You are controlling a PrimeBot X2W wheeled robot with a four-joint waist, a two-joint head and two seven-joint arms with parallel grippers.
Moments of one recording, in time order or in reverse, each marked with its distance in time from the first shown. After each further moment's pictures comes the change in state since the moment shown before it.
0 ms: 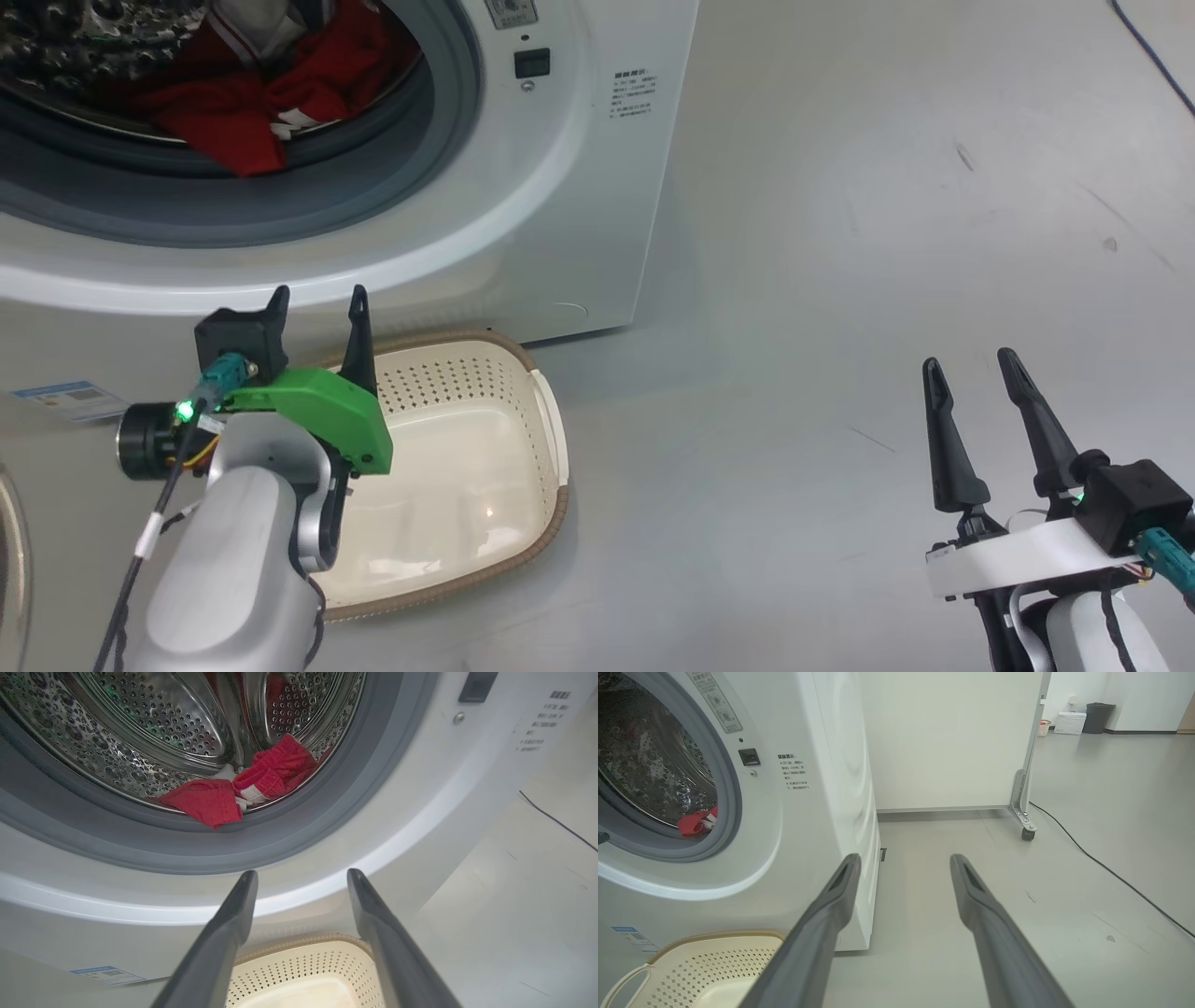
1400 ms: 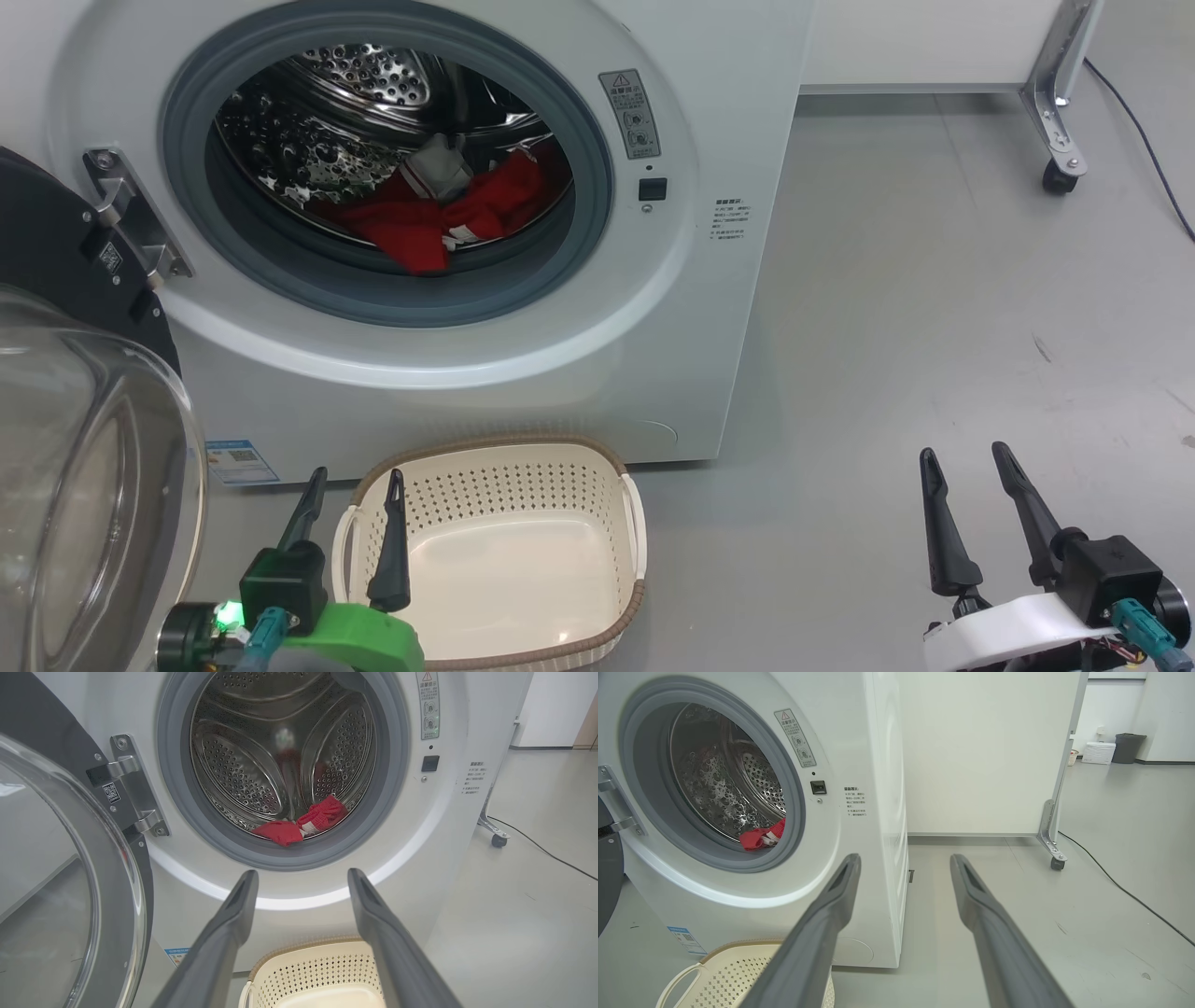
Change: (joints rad) left arm 0.402 -0.006 -0.013 -0.203 0.081 0.000 -0.211; right arm 0.116 0.021 -0.013 0.041 -0.029 -0.030 0.000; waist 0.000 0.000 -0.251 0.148
